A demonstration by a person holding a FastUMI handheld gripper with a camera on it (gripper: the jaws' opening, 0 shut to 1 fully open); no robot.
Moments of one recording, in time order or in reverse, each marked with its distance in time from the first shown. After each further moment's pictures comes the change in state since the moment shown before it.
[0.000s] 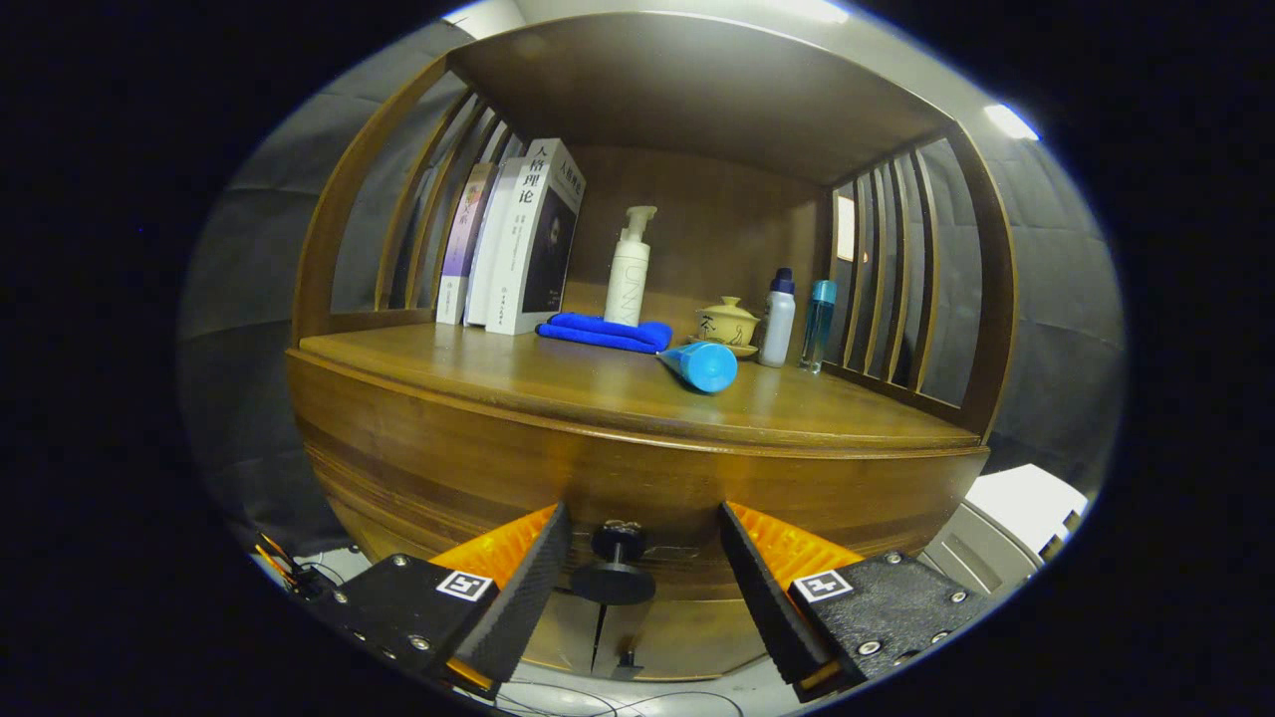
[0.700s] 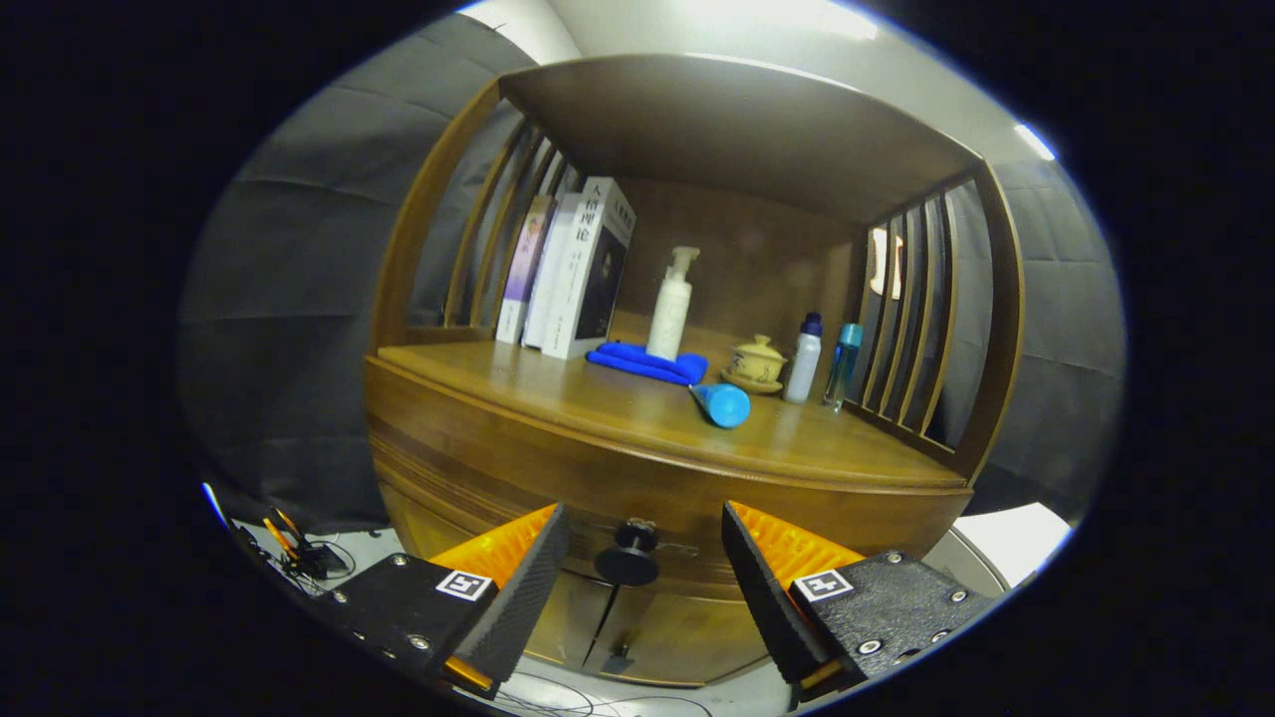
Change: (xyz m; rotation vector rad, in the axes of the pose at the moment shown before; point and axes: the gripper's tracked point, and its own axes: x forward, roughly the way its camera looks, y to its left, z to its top) arm -0.057 0.005 0.041 -0.038 -0.095 0.136
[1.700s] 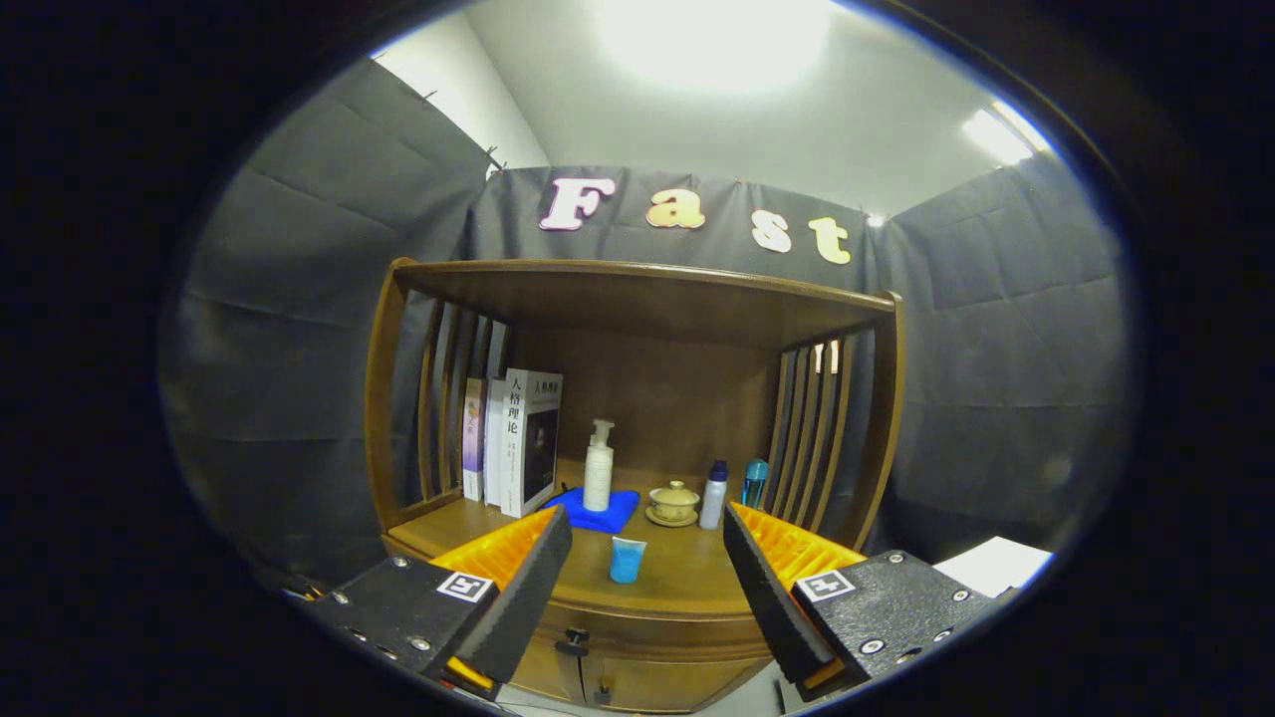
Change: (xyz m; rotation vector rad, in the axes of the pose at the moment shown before) arm -0.075 -0.095 0.188 0.099 -0.147 -0.110
